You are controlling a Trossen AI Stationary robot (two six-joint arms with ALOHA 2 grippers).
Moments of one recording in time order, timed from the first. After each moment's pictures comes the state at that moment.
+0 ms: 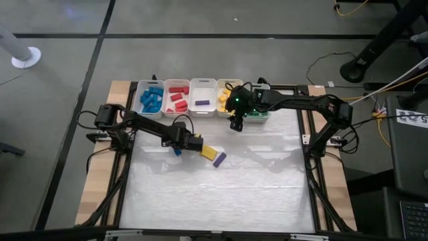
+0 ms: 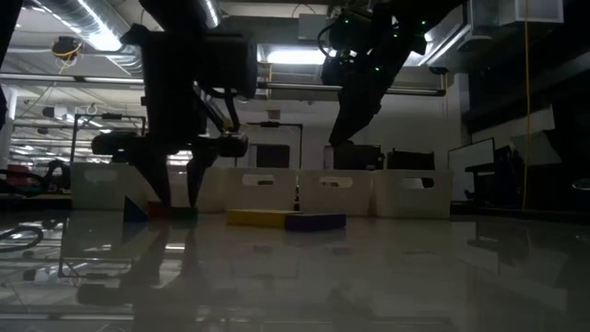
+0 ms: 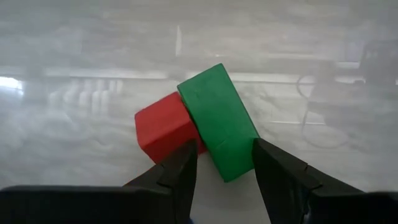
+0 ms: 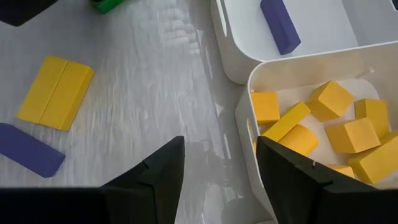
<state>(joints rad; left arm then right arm) -0.08 1.78 1.03 -0.84 -0.43 -1.70 -0.32 1.68 1.28 -0.55 -0.05 -0.14</state>
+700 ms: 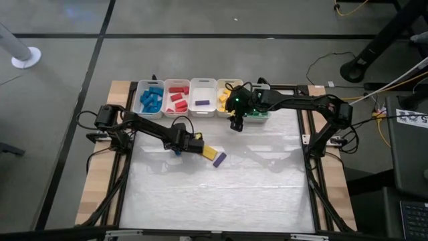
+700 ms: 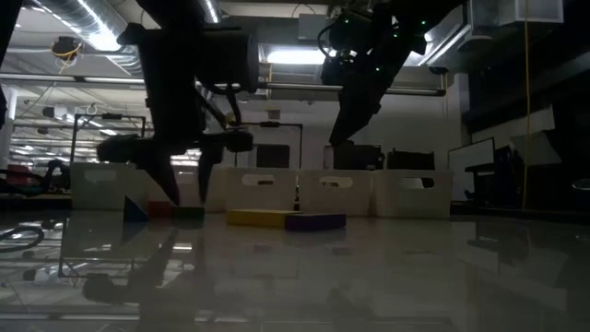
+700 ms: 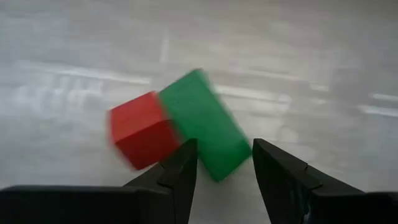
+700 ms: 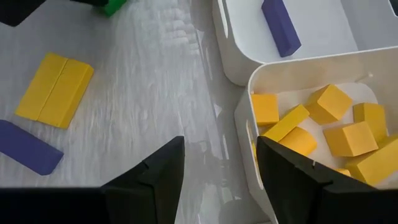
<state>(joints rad) -0.10 1.78 1.03 -0.79 -0.50 -1.82 -0.32 1.68 1.28 -0.55 -0.05 -0.17</state>
